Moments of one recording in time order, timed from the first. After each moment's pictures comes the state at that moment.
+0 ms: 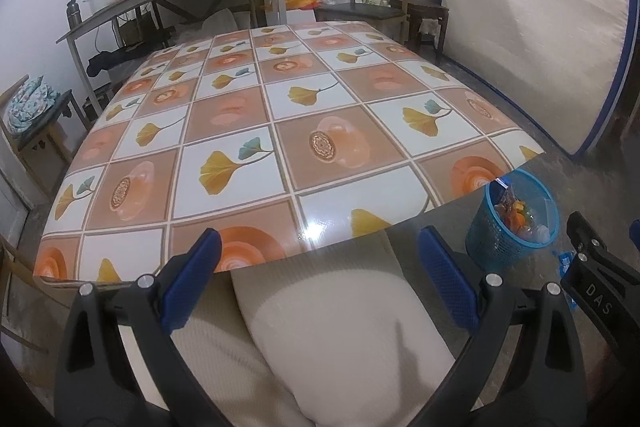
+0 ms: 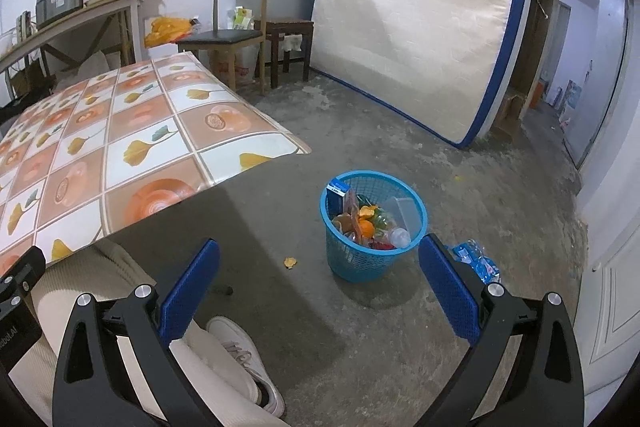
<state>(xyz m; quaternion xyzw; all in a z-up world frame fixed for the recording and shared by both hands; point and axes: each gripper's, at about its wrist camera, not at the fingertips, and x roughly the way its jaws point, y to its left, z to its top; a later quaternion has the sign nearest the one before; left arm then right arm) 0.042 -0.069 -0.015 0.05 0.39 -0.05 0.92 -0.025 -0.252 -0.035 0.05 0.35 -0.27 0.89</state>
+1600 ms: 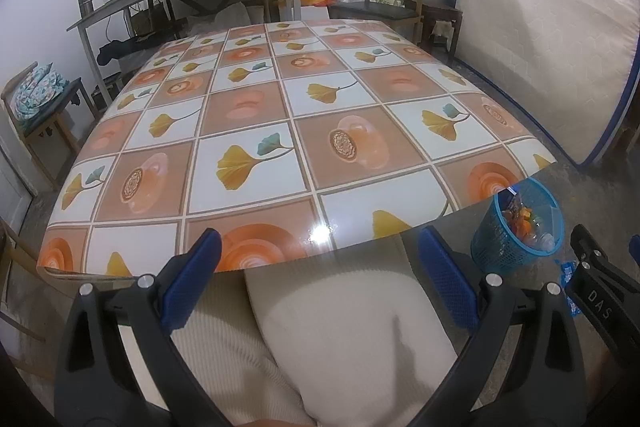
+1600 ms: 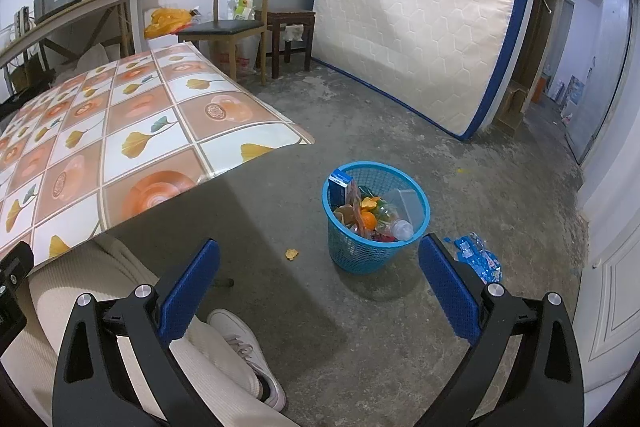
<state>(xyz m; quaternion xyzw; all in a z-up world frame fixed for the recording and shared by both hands) 0.045 -0.057 -0.014 0.03 0.39 -0.03 0.92 -0.021 -0.252 -0.037 0.06 0.37 -0.27 0.89</state>
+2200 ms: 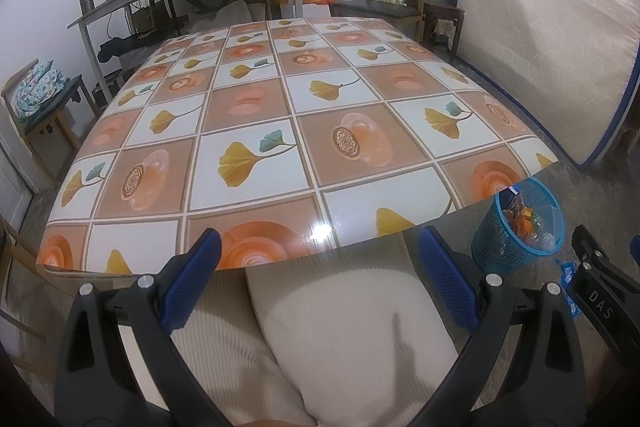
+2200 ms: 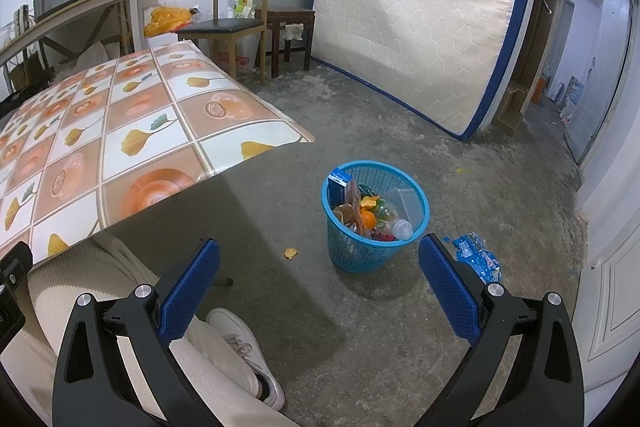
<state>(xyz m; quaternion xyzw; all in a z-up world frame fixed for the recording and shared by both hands) 0.044 -0.056 -0.015 0.03 0.39 -0.03 0.92 -0.021 -0.254 -0.040 0.05 0.37 -0.27 0.89</state>
